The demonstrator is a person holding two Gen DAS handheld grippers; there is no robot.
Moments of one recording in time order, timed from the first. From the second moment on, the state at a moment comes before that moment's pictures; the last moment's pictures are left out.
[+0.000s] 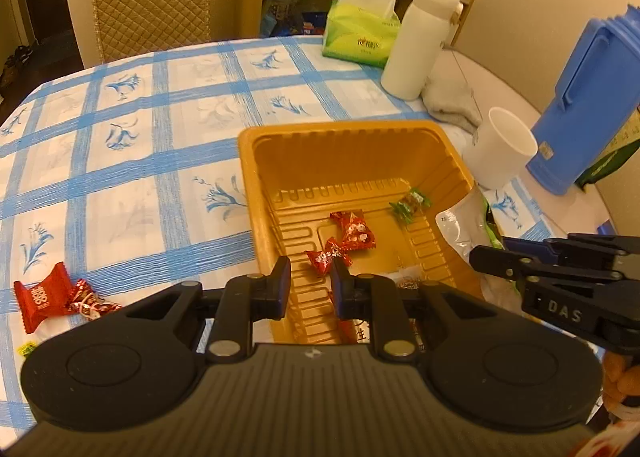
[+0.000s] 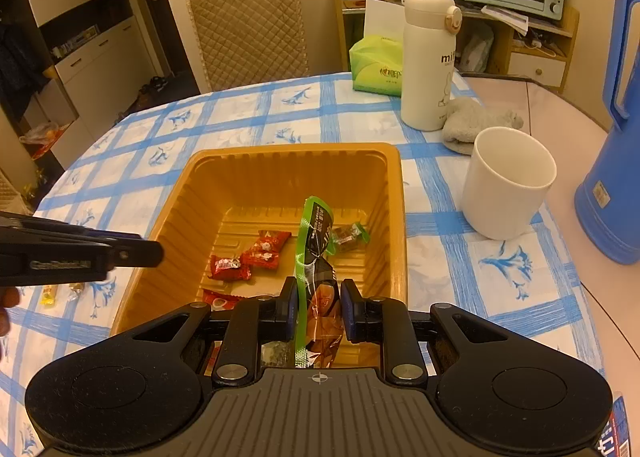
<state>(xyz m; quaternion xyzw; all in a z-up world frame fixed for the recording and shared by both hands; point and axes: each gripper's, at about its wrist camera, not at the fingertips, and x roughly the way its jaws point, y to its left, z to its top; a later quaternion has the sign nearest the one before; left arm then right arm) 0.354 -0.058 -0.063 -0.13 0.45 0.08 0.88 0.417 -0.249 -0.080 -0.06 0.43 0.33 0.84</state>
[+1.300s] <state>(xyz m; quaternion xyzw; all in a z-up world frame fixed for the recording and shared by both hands) 0.205 0.046 -0.046 -0.16 0.42 0.23 0.86 0.414 -0.209 -0.085 -0.06 0.43 0.33 0.84</state>
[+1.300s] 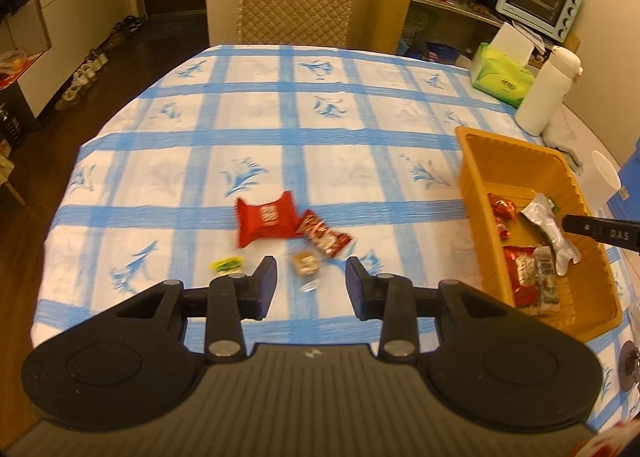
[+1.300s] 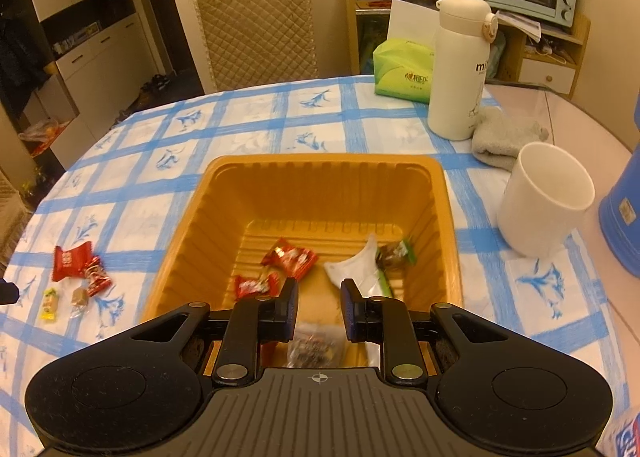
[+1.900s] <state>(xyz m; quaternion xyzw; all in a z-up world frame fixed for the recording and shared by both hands) 0.127 0.067 -0.058 -0.18 0.43 0.26 0.84 0.299 -0.168 -0.060 -0.05 0.42 0.41 0.81</state>
